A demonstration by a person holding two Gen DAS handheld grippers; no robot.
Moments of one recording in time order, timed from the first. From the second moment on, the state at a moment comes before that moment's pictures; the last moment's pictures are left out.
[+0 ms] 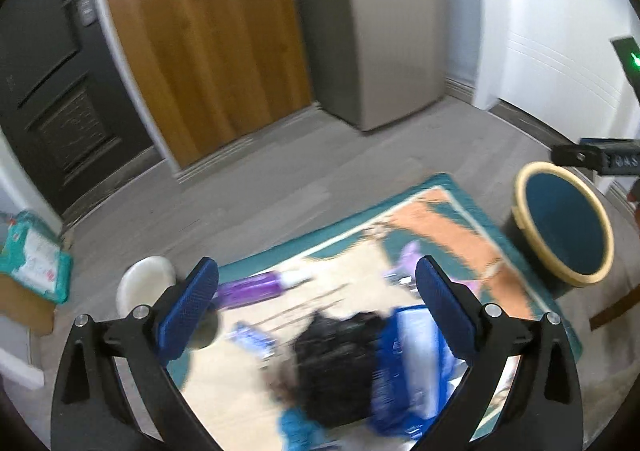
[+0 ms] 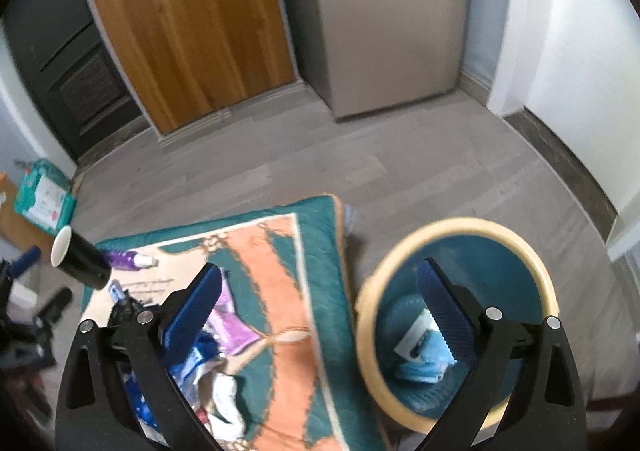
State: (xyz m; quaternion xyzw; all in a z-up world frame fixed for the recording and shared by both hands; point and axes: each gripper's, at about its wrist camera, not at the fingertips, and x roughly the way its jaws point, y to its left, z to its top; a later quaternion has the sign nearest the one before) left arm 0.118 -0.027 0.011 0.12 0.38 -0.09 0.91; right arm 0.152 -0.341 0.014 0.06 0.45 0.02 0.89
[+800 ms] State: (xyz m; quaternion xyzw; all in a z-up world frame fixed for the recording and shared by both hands) left arm 0.125 0.051 -0.060 0.06 0.48 -0.07 0.87; right arm 0.195 -0.216 -0.096 -0.05 0.56 0.07 0.82
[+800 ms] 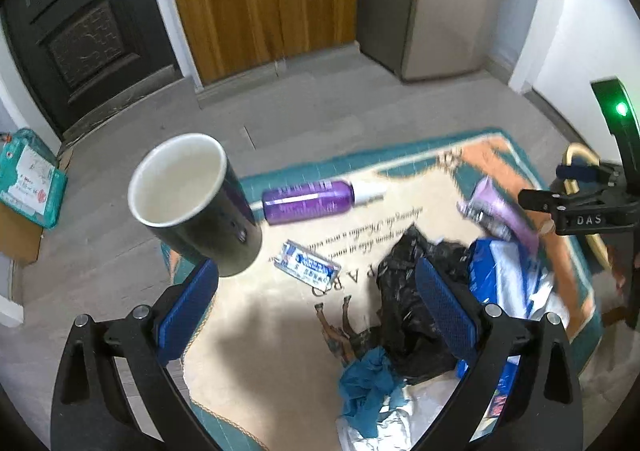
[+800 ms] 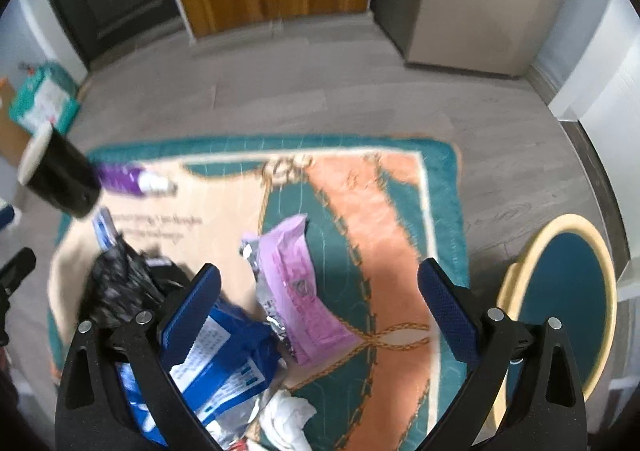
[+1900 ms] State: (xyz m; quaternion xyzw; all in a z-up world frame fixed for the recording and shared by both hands) left arm 0.137 0.009 -0.098 0.07 0.53 -0.13 0.84; right arm 0.197 -0.232 -0.107 -0.02 0.59 0.09 0.80
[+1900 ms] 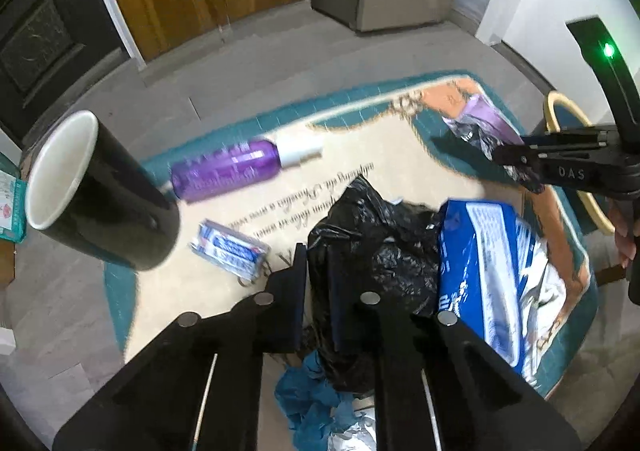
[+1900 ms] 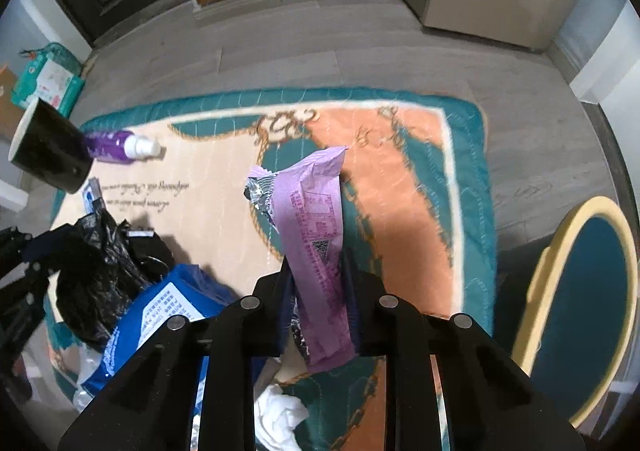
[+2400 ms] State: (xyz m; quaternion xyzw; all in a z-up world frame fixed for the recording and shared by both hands) left arm 0.133 0.000 -0.041 0.10 0.44 -0.13 0.88; right arm 0.202 -0.255 -0.071 0.03 0.55 0.09 0.83
